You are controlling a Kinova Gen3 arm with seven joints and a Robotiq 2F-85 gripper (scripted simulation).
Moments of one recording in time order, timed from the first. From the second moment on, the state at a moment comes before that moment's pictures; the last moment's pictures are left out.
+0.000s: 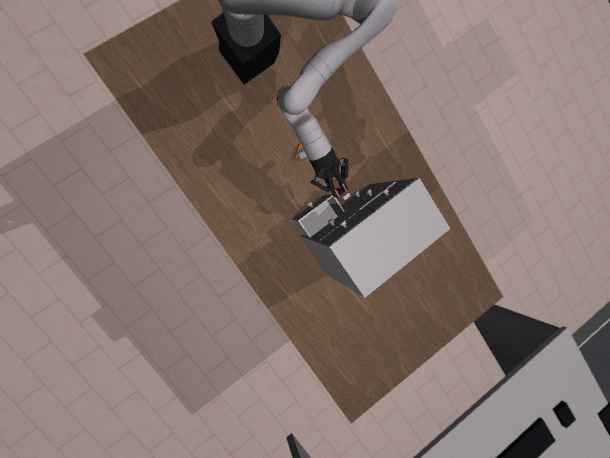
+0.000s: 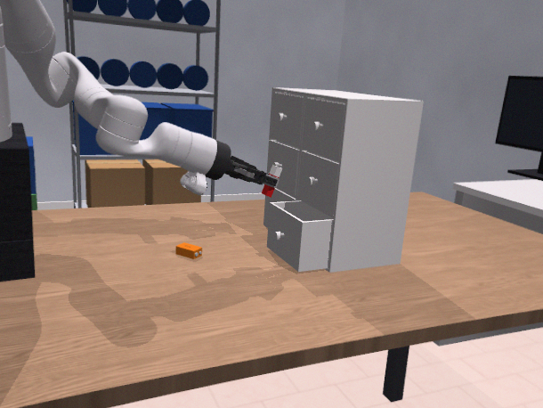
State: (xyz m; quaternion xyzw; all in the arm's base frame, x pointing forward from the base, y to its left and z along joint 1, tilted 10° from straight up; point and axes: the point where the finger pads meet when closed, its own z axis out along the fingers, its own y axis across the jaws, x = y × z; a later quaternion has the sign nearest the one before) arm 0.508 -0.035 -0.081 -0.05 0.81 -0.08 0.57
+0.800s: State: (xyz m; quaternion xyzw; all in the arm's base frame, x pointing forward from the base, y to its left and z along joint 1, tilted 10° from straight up) arm 0.523 -0.059 -0.076 -0.05 0.81 -0.08 0.57
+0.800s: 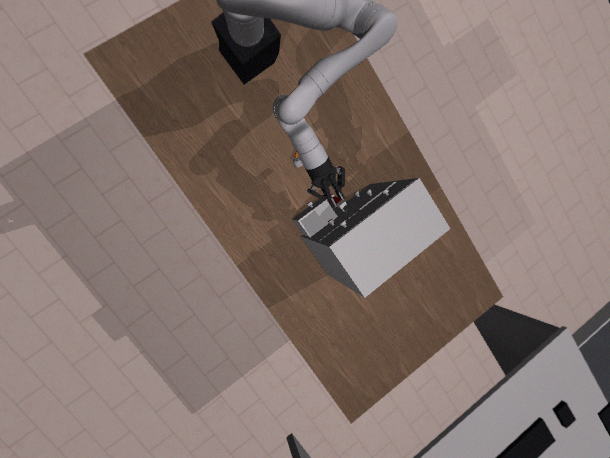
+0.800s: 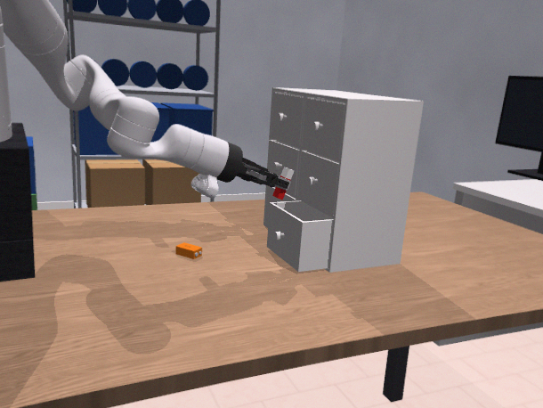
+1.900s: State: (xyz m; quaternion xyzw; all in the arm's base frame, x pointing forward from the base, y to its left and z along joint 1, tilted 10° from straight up) arm 0.535 -0.083 -0.072 -0.04 0.81 -0.08 0.57
